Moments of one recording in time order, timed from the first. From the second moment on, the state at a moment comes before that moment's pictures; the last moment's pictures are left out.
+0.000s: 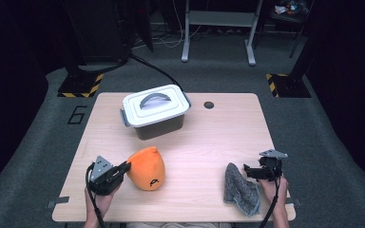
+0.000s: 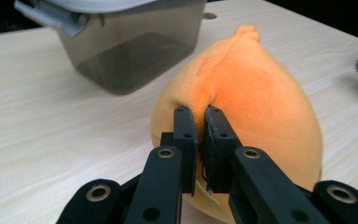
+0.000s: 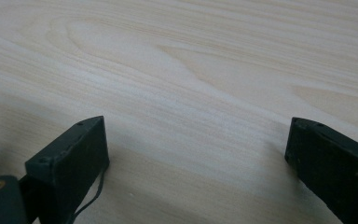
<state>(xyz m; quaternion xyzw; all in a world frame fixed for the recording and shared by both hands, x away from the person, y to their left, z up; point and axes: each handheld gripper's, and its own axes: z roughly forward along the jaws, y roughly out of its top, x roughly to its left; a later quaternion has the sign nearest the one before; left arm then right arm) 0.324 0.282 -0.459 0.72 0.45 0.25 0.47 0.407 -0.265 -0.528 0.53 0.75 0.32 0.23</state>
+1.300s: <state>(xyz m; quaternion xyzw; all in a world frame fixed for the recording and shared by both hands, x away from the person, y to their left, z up) 0.348 0.316 -0.474 0.73 0.50 0.22 0.40 0.407 -0.265 -0.528 0.53 0.75 0.32 0.23</state>
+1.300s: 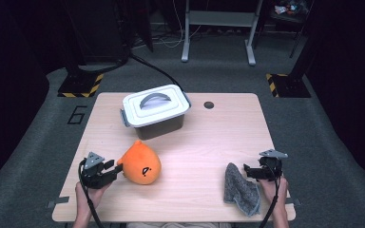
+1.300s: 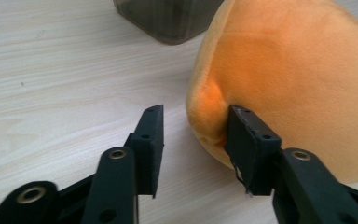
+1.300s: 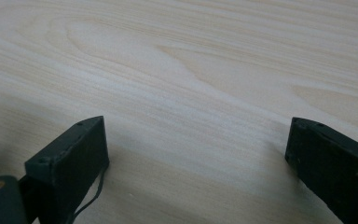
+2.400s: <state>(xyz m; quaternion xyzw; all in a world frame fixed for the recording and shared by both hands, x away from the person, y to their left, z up) 0.404 0.304 -0.425 0.75 0.46 0.23 0.42 0.407 -0.265 -0.528 0.53 0.75 0.32 0.23</state>
